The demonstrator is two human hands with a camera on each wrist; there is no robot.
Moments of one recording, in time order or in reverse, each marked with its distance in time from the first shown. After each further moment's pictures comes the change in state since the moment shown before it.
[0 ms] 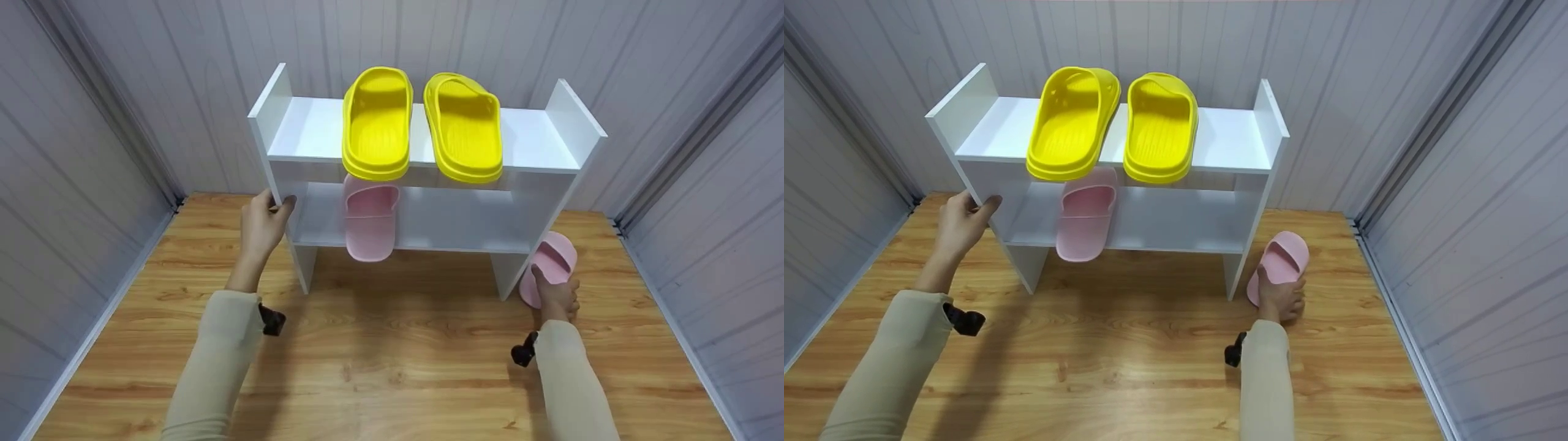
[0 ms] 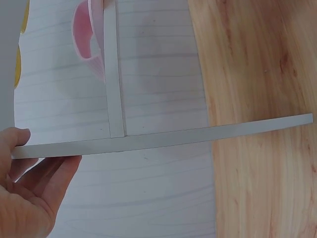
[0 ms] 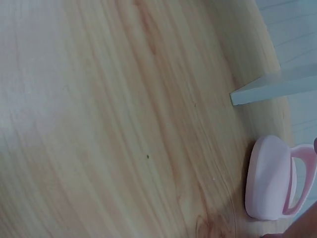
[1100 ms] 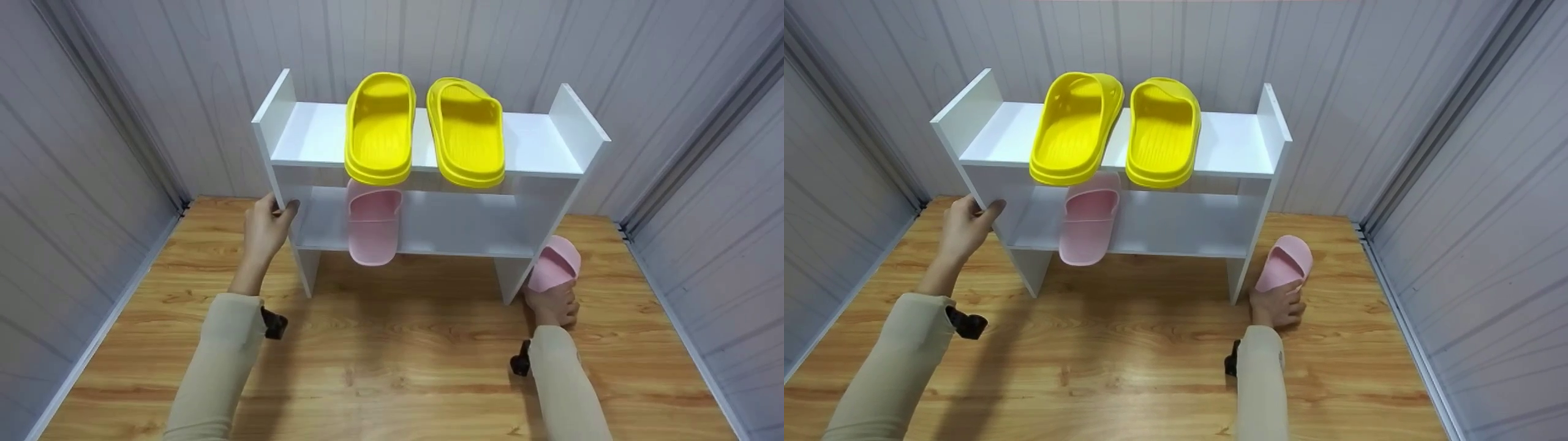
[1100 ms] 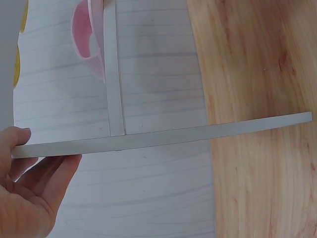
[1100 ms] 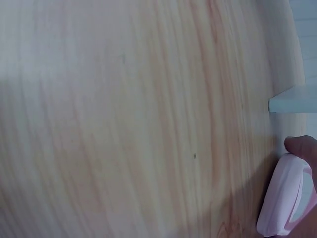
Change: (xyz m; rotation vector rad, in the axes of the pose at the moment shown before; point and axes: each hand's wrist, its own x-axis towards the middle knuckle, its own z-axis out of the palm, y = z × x) left_hand 0.002 -0.002 0.000 0.007 0.003 -0.008; right_hand -0.002 0.003 0.016 -0.230 -0.027 -0.091
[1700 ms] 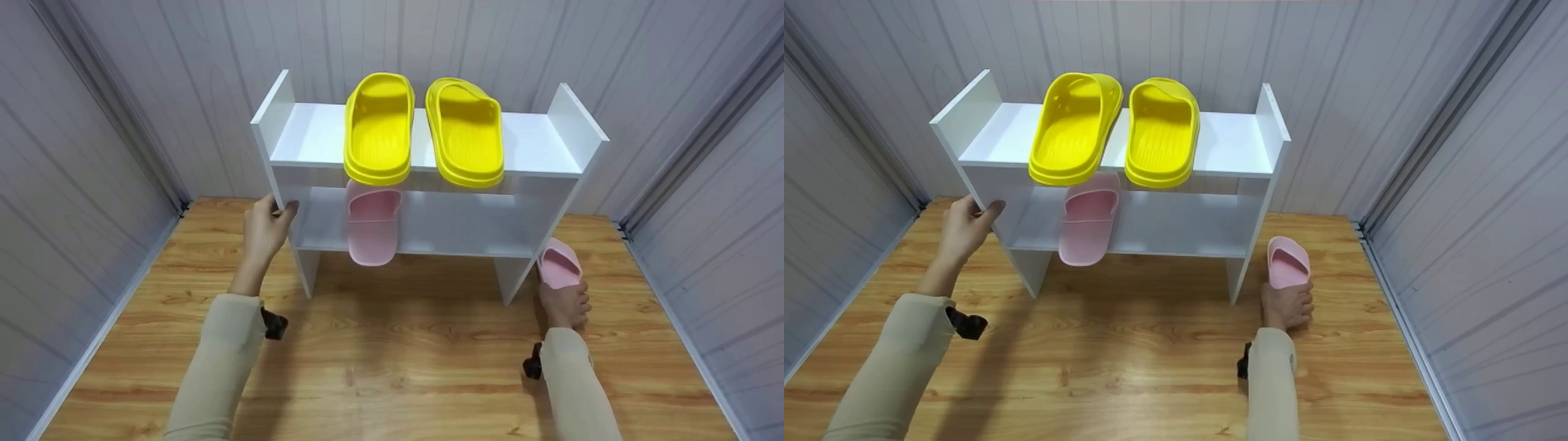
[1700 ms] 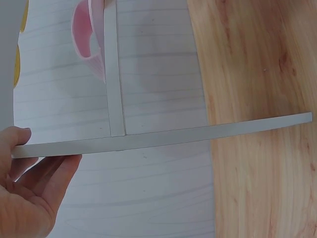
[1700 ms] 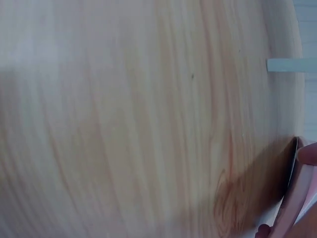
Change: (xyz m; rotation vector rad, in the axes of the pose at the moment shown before) left_hand -0.001 0.001 -0.001 0.002 0.009 0.003; right_hand 0.011 0.009 -0.014 0.058 0.116 0.022
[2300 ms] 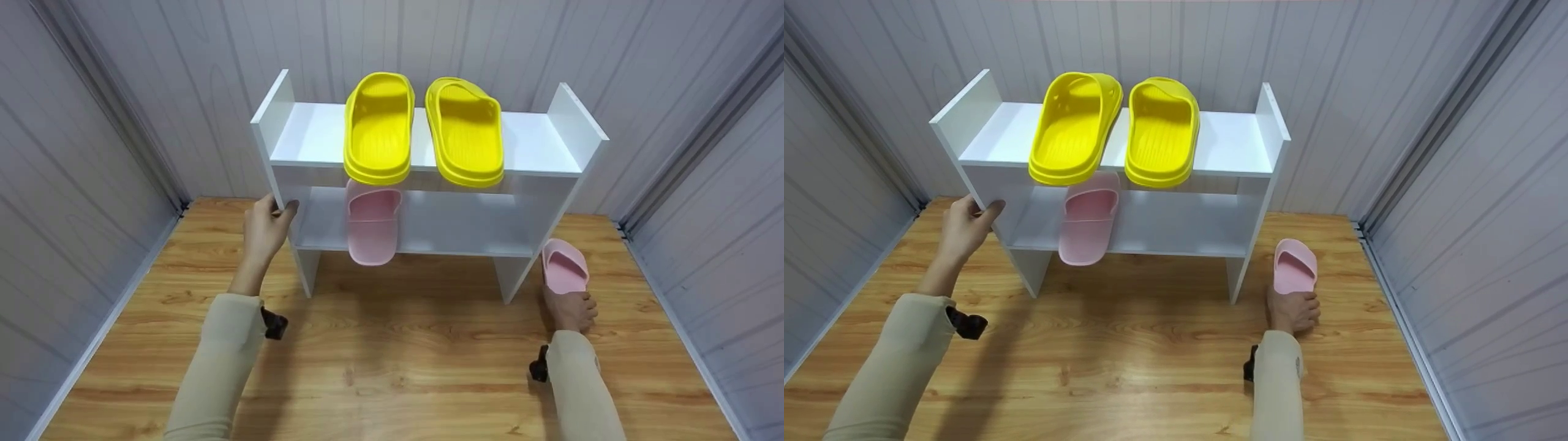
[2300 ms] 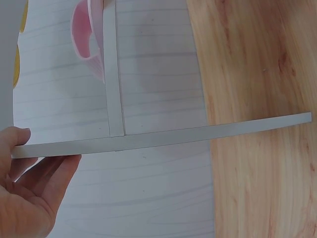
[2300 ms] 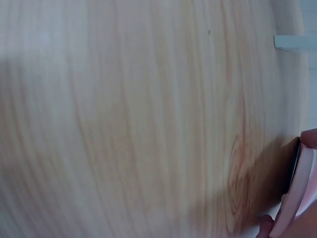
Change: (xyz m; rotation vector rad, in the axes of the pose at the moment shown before) left_hand 0.000 -0.001 0.001 -0.020 0.003 0.013; right_hand 0.004 0.014 -0.007 -0.118 -0.061 0.005
